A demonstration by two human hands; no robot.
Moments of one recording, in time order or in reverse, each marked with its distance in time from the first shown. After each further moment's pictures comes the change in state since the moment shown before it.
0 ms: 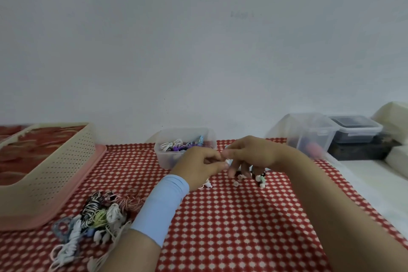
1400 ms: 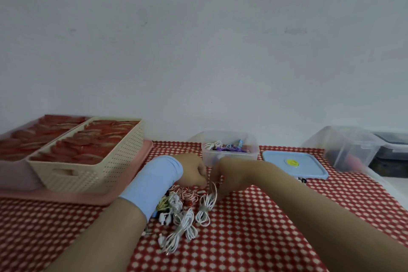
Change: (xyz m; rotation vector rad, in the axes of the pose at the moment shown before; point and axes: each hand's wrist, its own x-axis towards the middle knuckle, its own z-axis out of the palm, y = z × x) left_hand -0.051 -0.039 -0.120 0.562 -0.425 -0.251; right_hand 0.051 -0.086 0.123 -0.785 -0.165 -0.207
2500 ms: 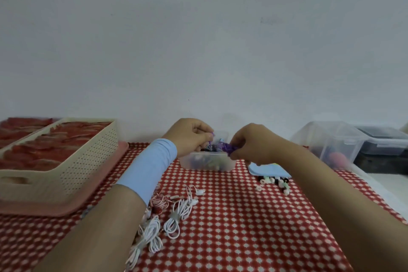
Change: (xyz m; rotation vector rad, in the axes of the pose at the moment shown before) left_hand 0.058 0.044 -0.019 -0.719 0.485 0.142; right_hand -0.054 0.079 -0.042 0.165 0.474 0.218
